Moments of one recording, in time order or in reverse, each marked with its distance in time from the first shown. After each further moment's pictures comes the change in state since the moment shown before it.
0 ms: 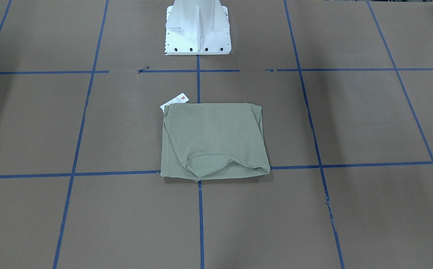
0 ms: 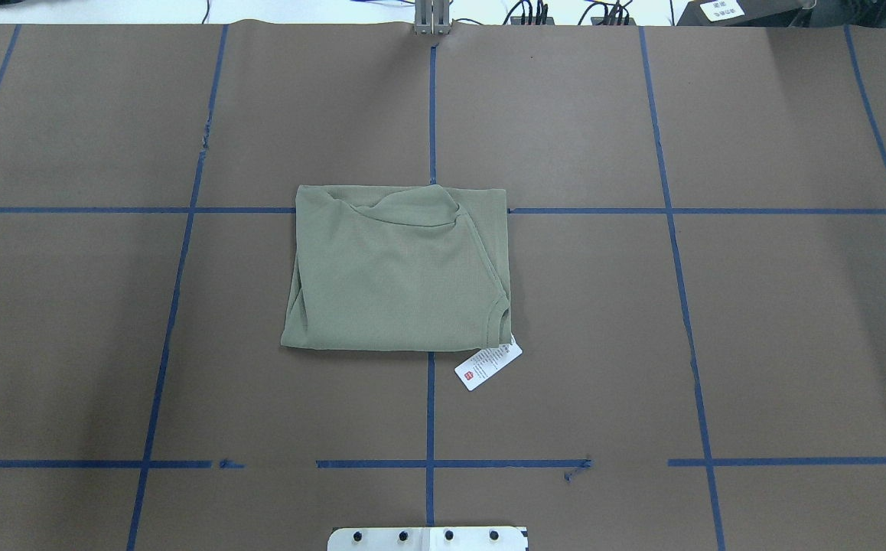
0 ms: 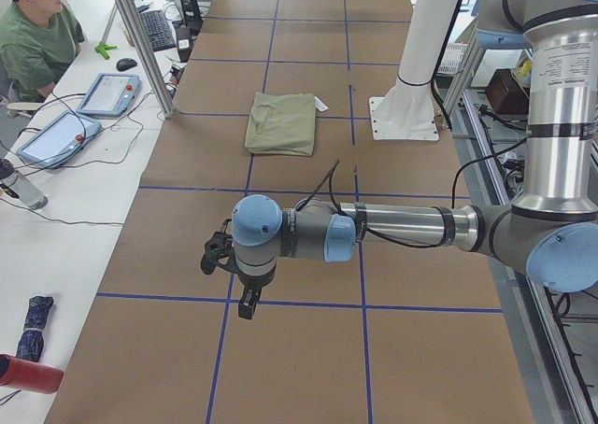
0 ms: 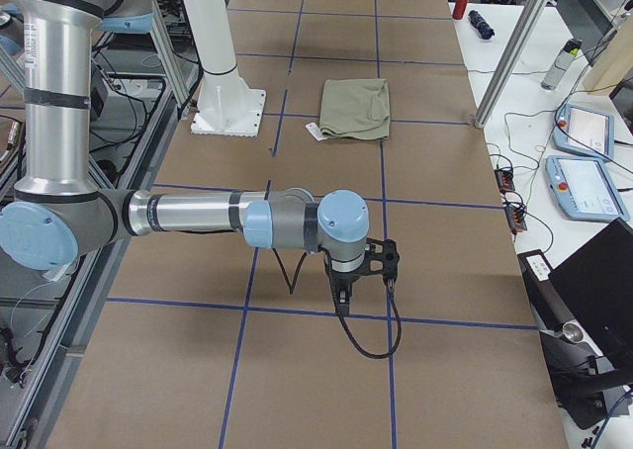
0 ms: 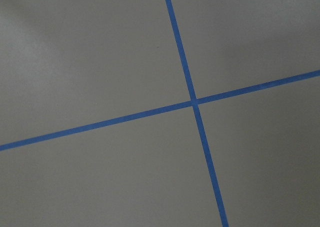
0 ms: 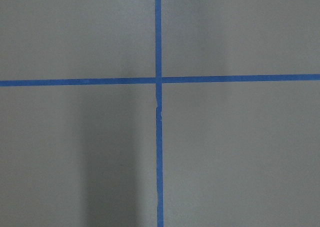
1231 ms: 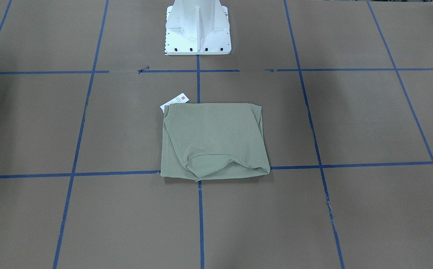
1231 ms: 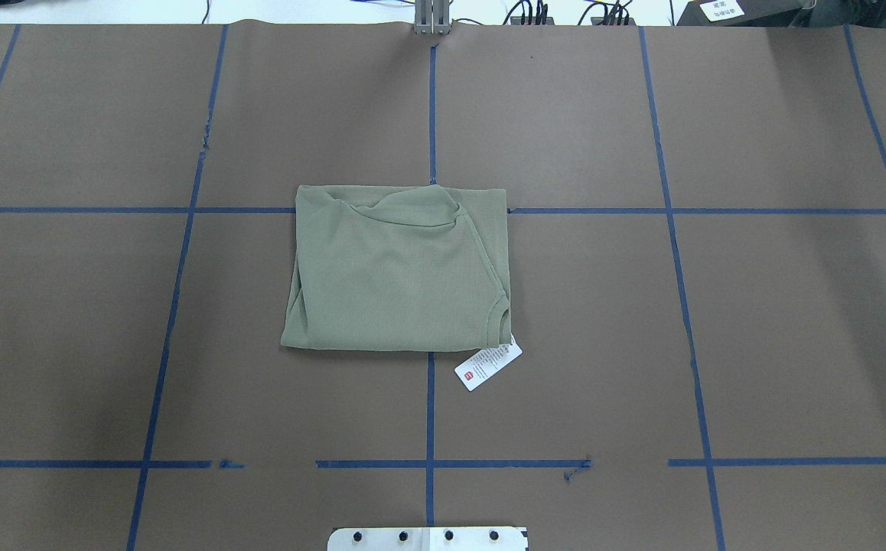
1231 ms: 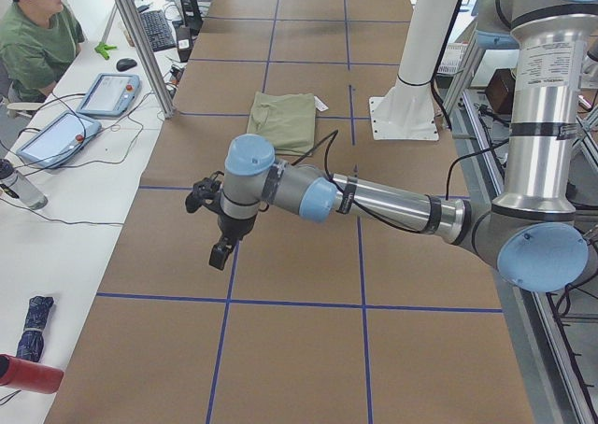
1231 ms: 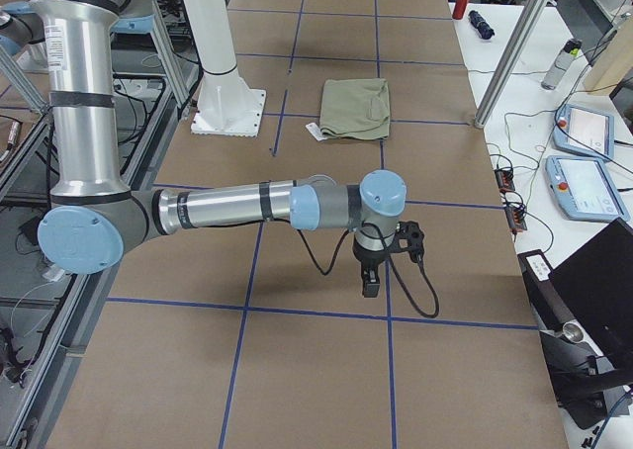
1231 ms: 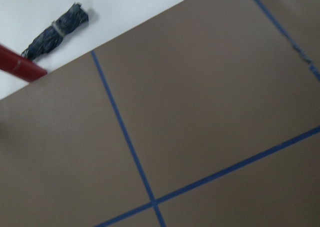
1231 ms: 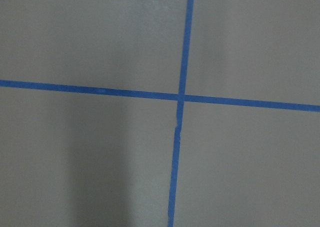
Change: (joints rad) left arm 0.048 -0.036 -0.015 -0.198 0.134 -0.108; right arm -0.090 0.085 -0.047 -0.006 -0.046 0.005
